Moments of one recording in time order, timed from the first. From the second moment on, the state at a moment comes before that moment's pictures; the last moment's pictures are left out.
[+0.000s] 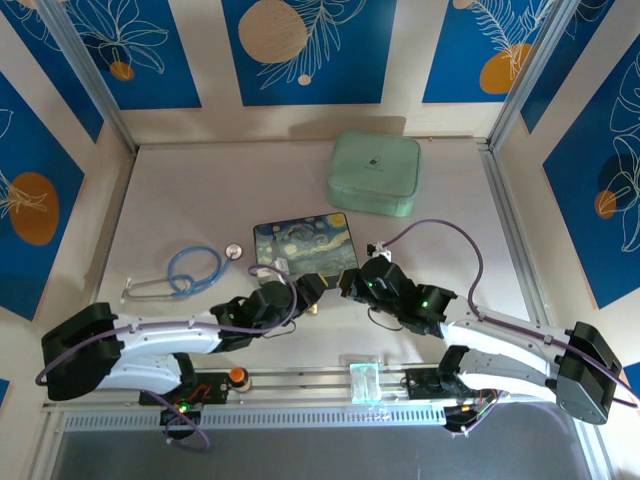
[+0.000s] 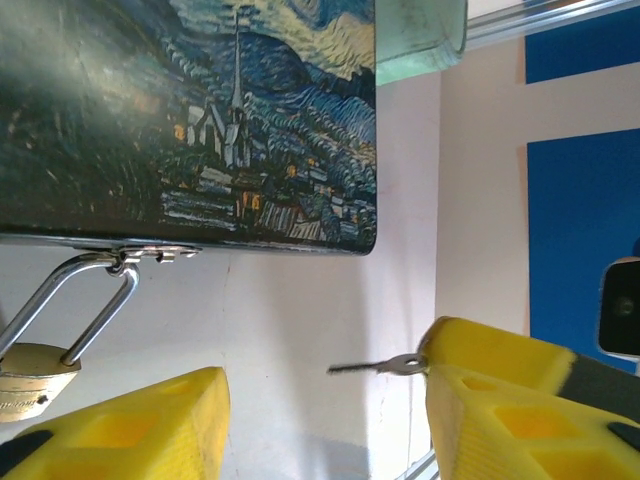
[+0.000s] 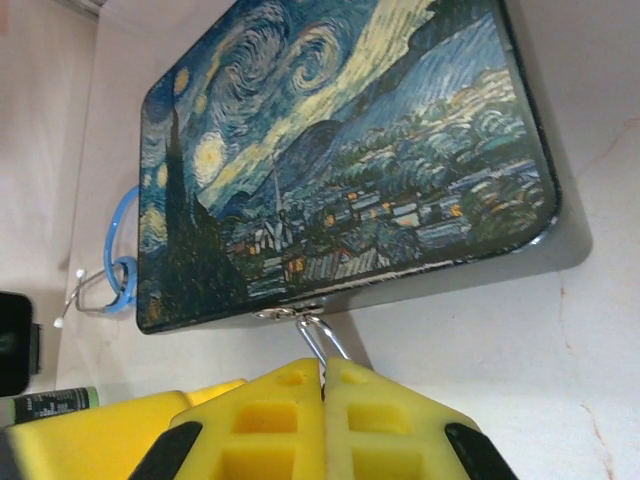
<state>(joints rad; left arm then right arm) -1.13 1.24 0.47 0.32 -0.27 -1.45 0.96 1.00 0.57 -0.21 0.19 1.09</state>
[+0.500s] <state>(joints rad) -1.13 1.30 0.47 0.49 -0.24 -1.76 0.98 0.96 0.44 -0.01 0.18 1.02</state>
